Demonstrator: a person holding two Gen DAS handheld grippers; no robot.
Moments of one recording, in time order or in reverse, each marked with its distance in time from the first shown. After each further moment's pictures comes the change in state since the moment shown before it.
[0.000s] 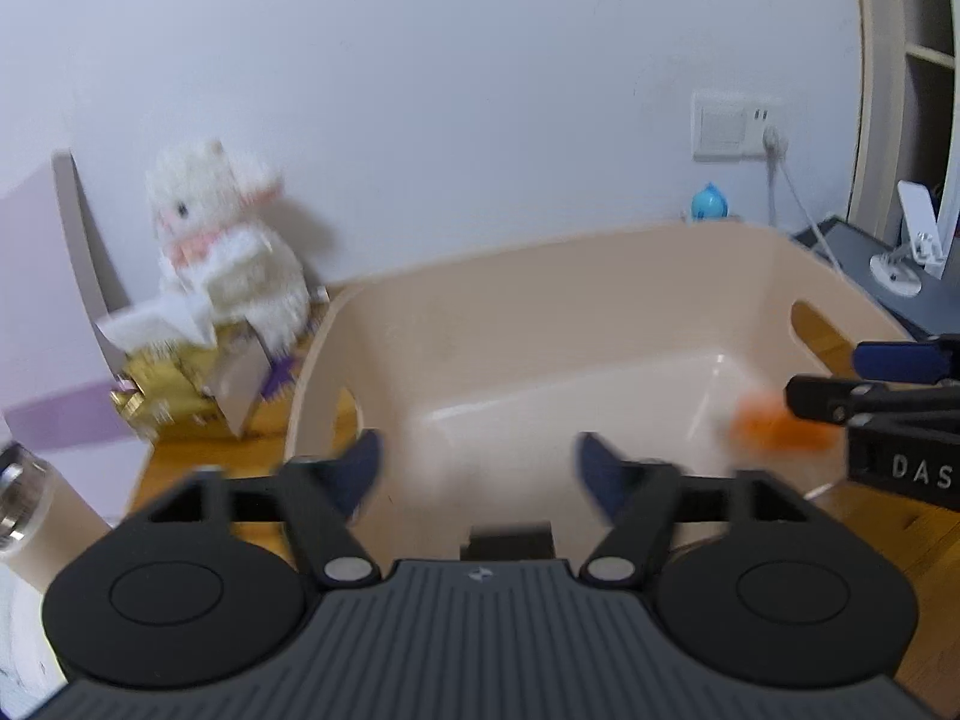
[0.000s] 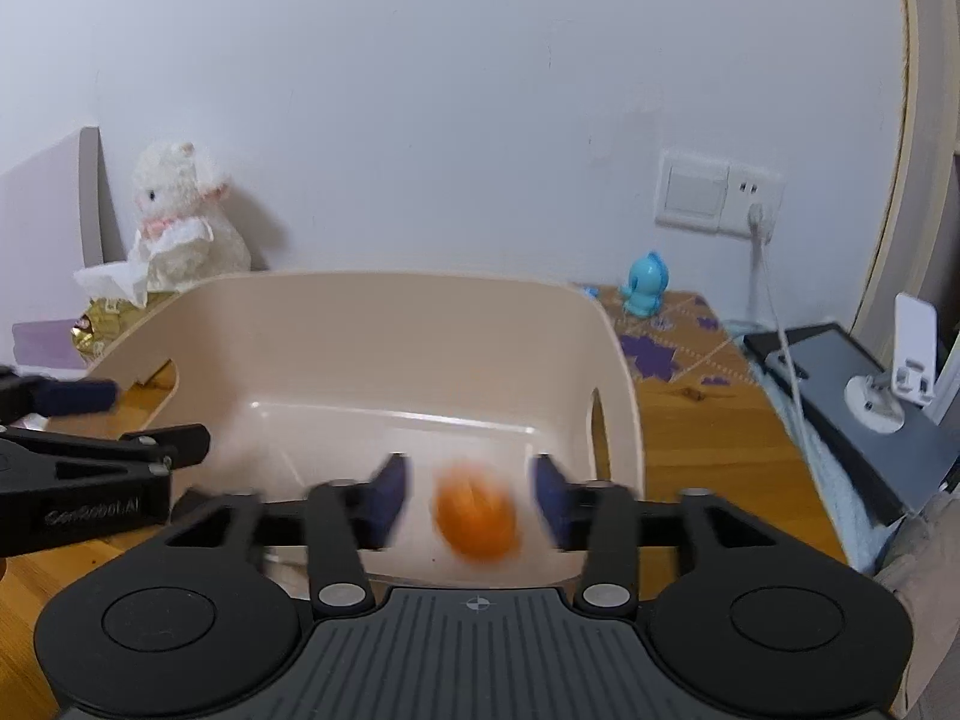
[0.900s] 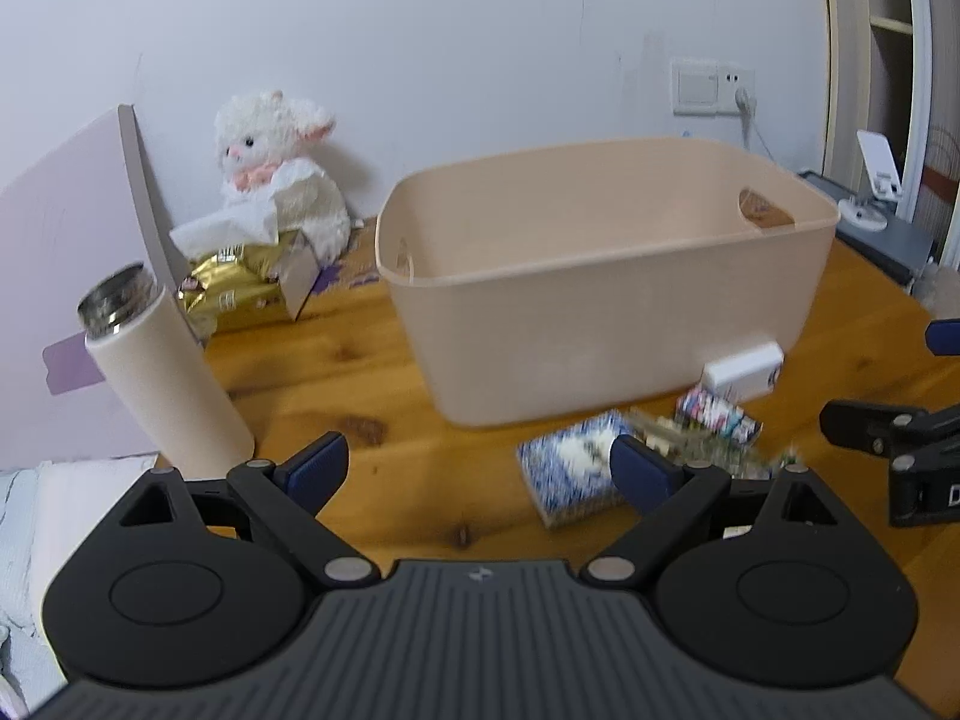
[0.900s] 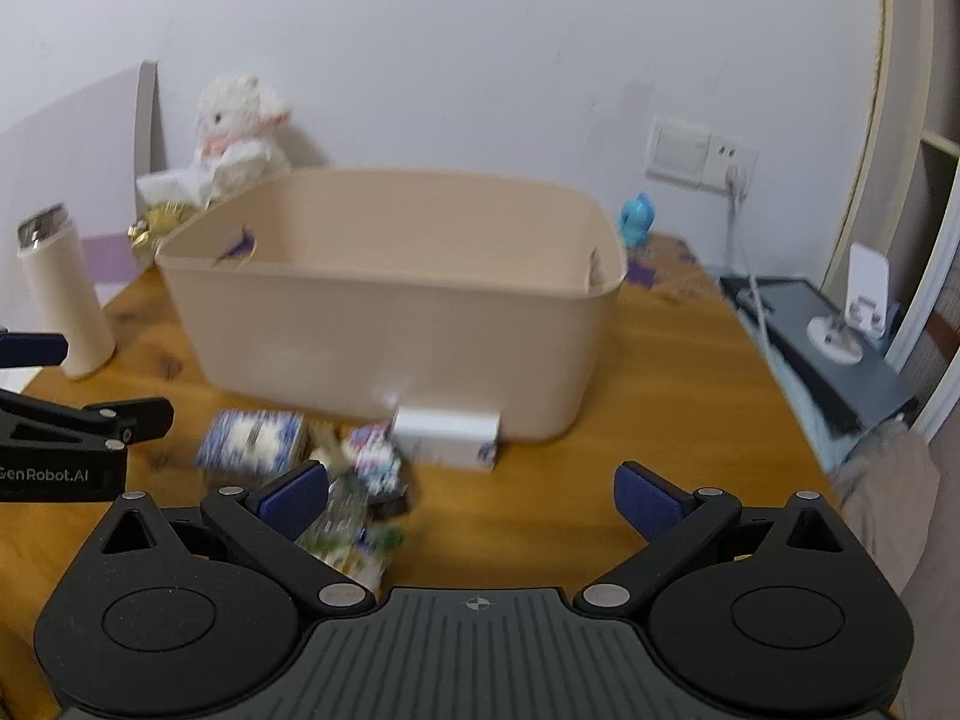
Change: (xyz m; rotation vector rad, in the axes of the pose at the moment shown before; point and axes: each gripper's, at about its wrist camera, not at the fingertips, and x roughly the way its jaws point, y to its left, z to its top) left arm -0.081 0.015 -0.097 0.009 0.050 0.011; right arm -0.083 0.020 -0.086 -0.056 0.077 -0.011
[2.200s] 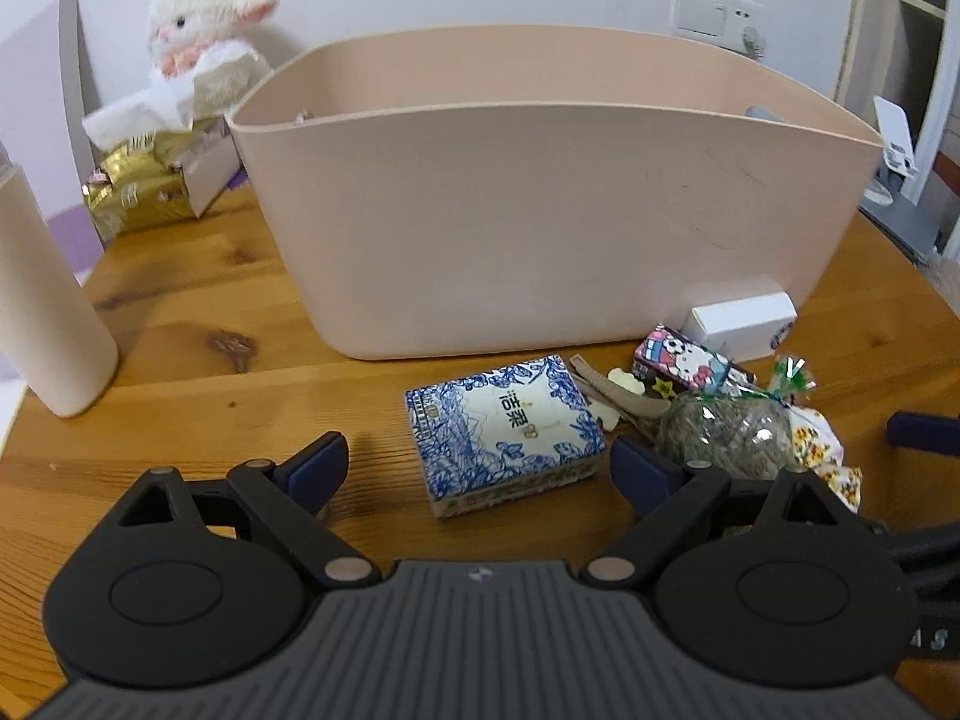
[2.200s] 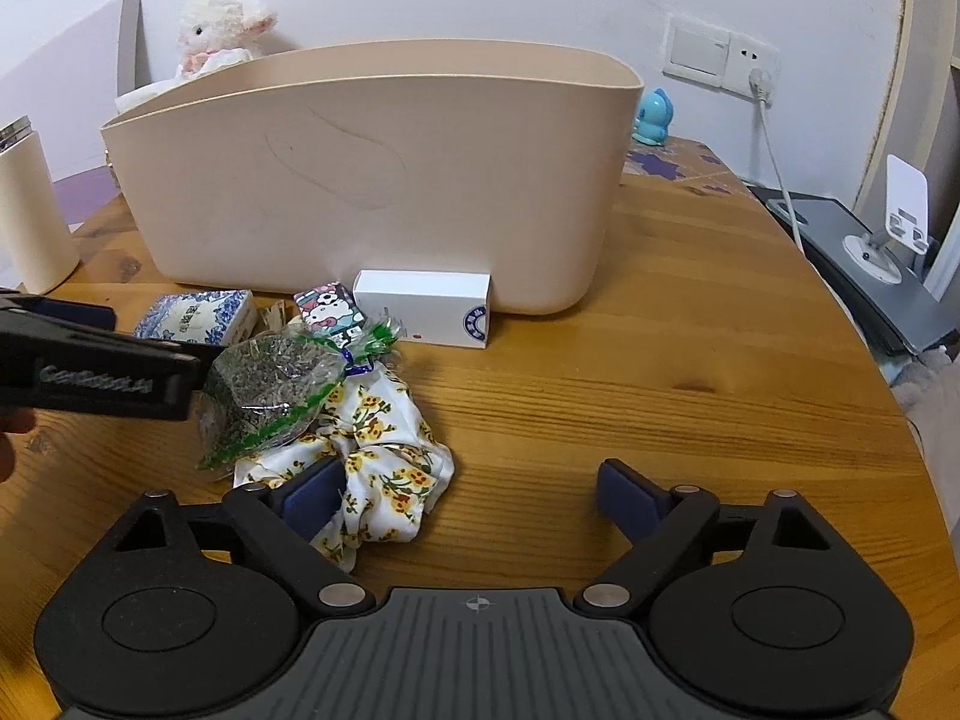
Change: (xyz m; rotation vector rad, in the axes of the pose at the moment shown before) left arm 0.083 -0.031 -0.010 -0.105 0.157 -0.088; right arm 0.059 -0.015 -0.039 0.007 0.115 0.030
